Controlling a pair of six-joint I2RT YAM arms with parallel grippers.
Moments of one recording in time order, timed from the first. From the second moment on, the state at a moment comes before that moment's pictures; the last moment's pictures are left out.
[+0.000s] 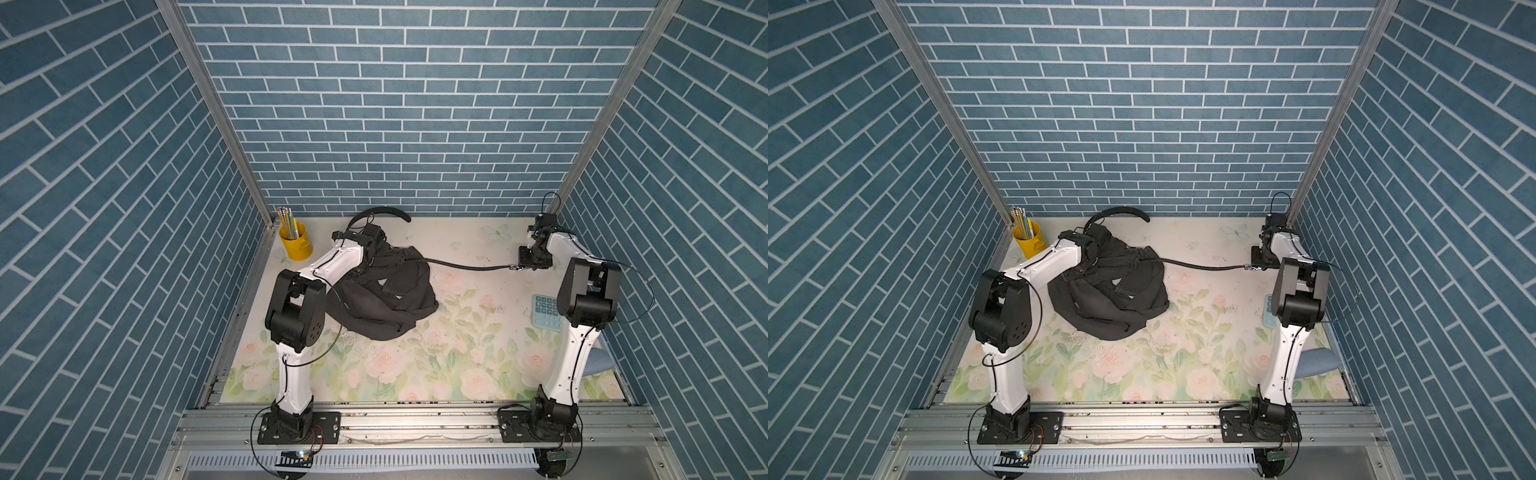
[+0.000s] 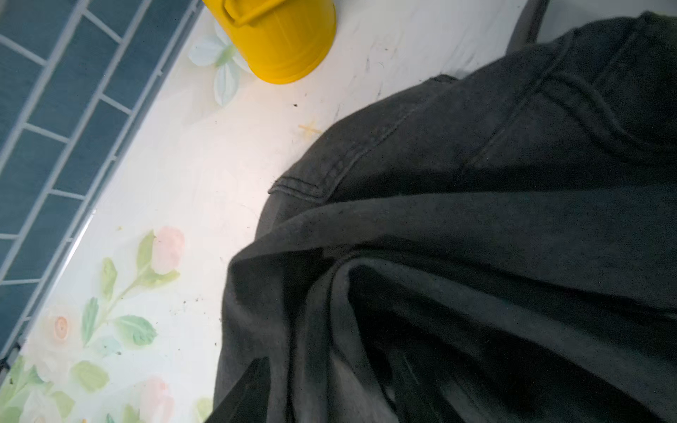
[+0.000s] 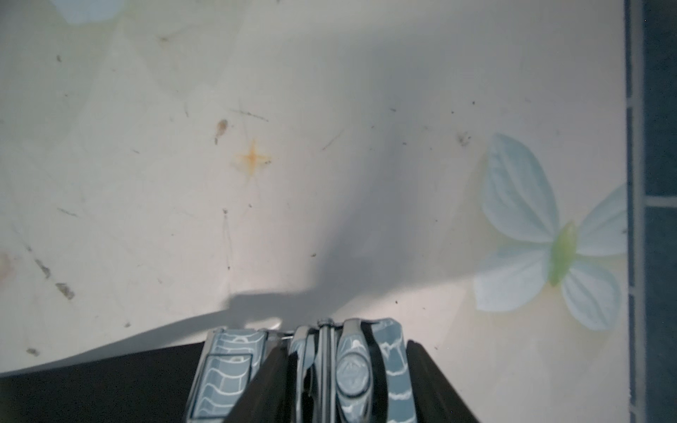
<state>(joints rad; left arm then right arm) -0.41 1.98 1.59 -0.98 -0.56 -0.87 -0.10 2.20 1.74 -0.74 0.04 -0.06</state>
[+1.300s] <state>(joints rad) -0.45 1.79 1.27 -0.56 -0.09 -0.72 0.25 1.93 1.59 -0.57 -0.20 -0.09</state>
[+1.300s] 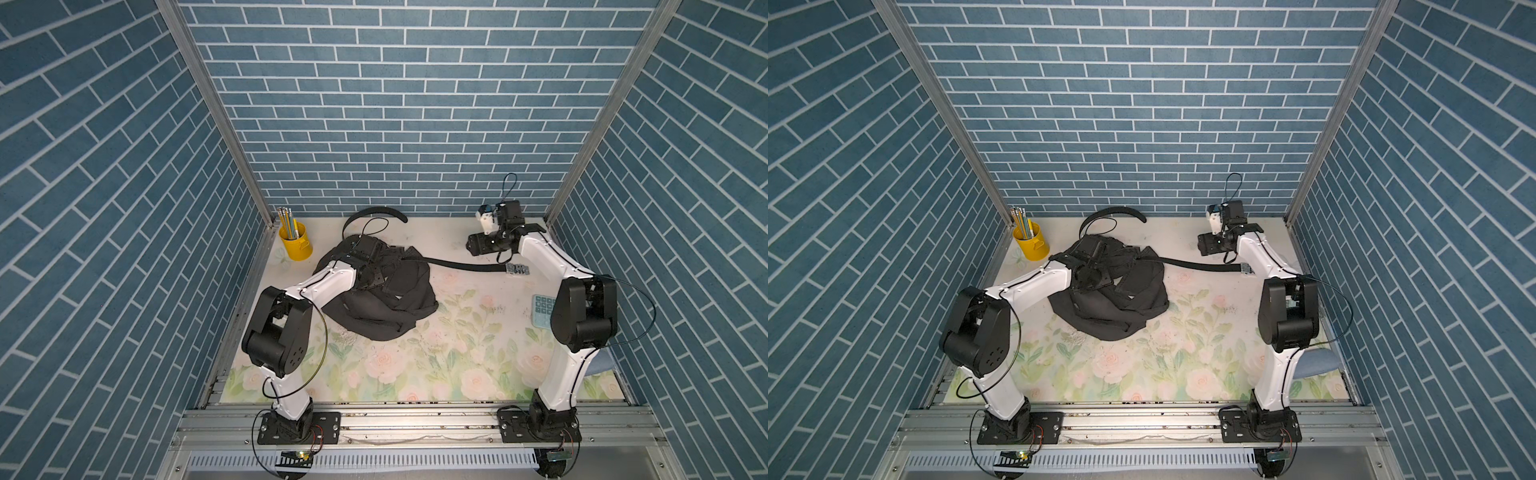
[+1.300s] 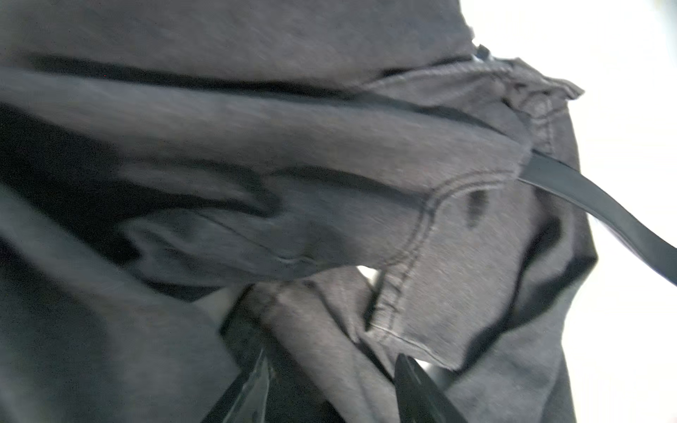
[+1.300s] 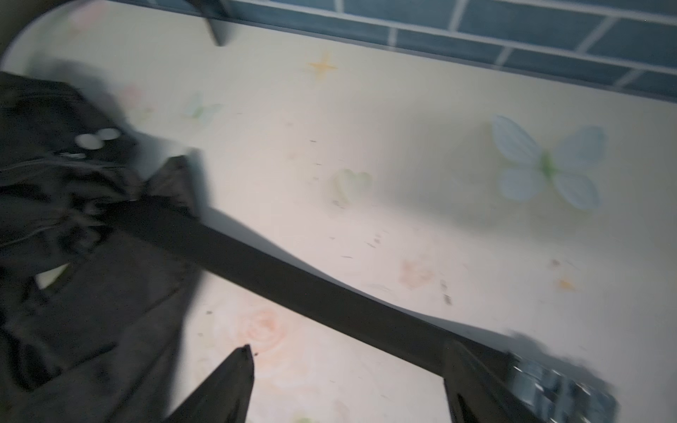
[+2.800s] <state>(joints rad) -0.47 1.88 1.26 -0.56 0.06 -0.77 0.52 2.36 1.87 -0.48 0.09 -0.21</state>
